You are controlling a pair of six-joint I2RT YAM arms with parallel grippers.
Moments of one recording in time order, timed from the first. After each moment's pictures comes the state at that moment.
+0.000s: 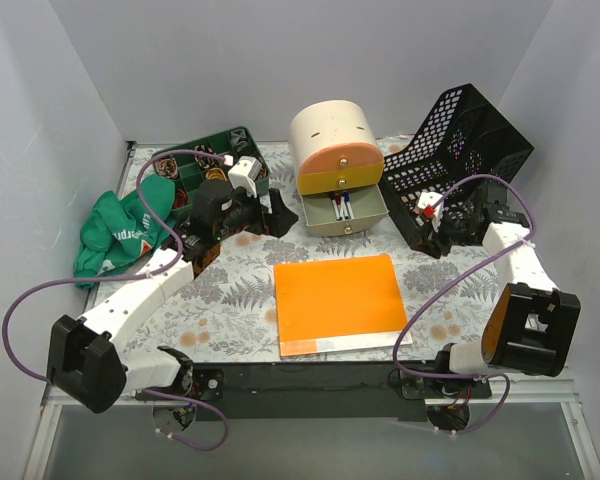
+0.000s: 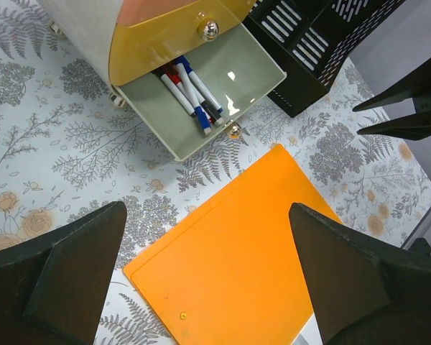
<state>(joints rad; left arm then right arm) -0.51 1.23 0.96 -0.04 0.24 -0.36 -0.15 1.39 0.99 -0.77 -0.93 -1.24</state>
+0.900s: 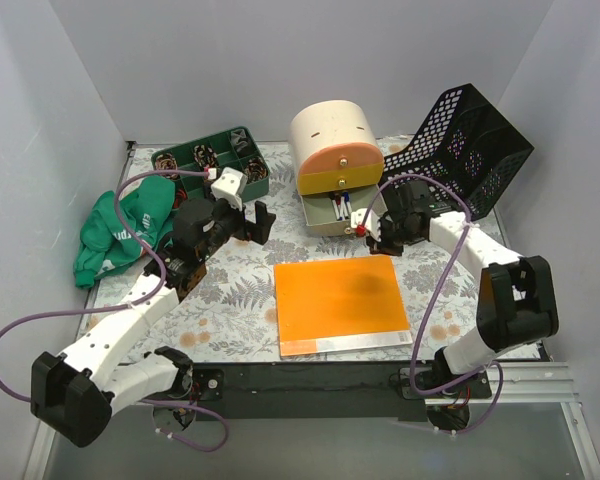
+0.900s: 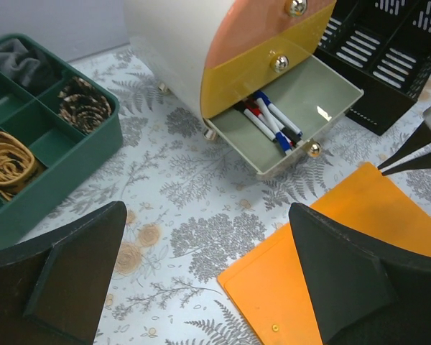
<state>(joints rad) -0.50 1.04 0.82 0.02 0.06 -0.09 0.27 1.52 1.05 -0.70 -0.65 -1.20</state>
